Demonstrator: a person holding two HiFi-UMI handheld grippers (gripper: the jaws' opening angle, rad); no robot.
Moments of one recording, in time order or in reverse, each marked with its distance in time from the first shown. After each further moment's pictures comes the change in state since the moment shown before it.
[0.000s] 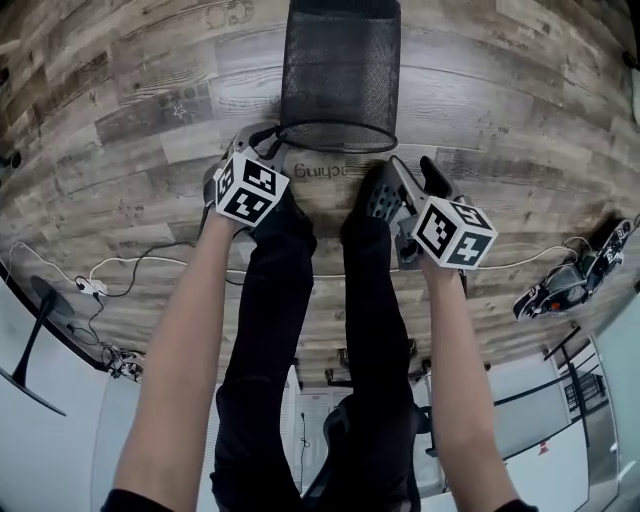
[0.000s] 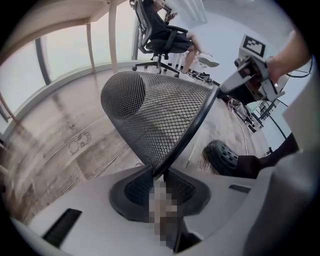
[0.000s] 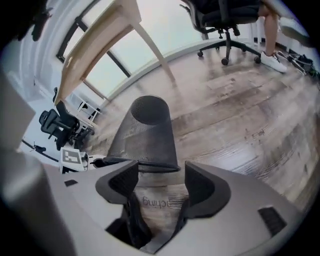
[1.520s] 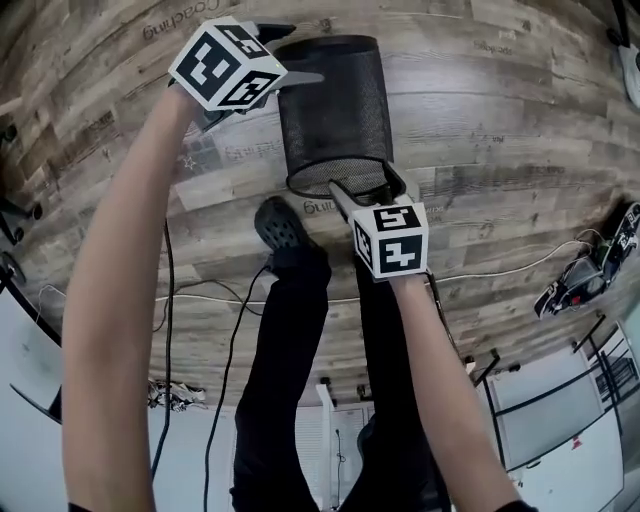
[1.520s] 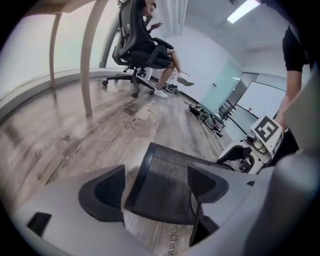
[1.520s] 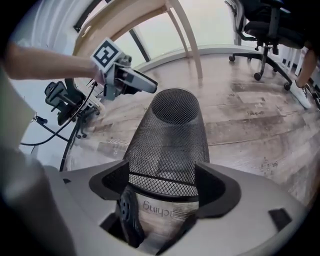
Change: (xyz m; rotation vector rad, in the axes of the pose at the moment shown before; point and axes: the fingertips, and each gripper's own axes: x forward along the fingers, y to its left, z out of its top) left arm -0.007 0.108 0.240 0.221 -0.087 -0.390; right arm 0.048 0.079 0.025 -0.281 0.094 -0.026
